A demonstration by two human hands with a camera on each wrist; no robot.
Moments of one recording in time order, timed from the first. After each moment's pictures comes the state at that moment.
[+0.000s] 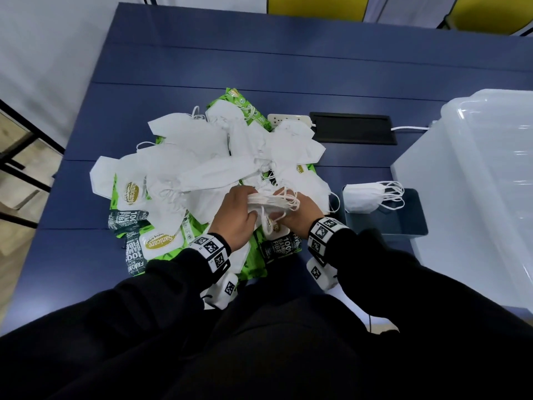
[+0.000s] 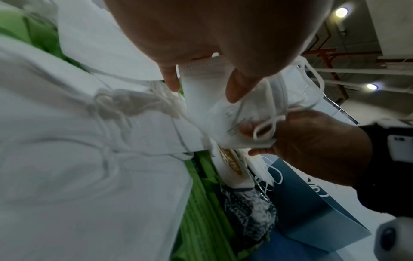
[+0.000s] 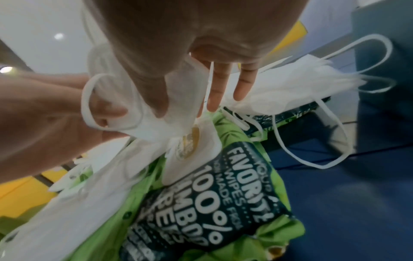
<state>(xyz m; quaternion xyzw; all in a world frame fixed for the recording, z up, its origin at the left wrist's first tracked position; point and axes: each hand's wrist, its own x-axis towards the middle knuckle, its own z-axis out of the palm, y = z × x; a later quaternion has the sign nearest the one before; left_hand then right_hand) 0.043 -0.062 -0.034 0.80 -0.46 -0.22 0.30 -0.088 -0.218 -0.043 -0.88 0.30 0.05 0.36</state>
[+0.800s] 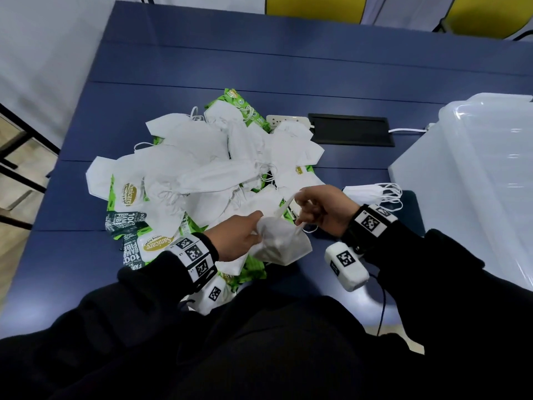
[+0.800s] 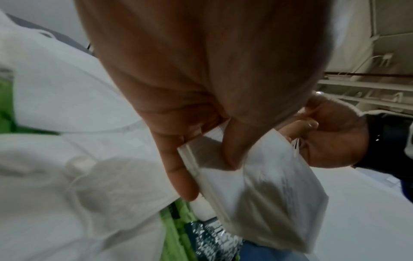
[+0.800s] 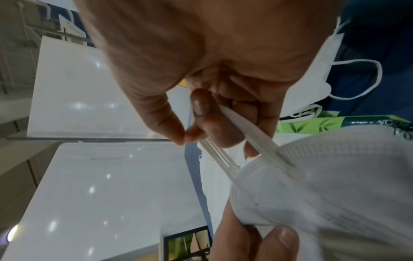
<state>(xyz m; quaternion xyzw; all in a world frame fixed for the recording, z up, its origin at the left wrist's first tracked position) 0.044 -0.050 0.000 0.73 -0.52 -0.42 0.15 -0.108 -0.227 0.045 -0.46 0.44 -0.01 0.77</state>
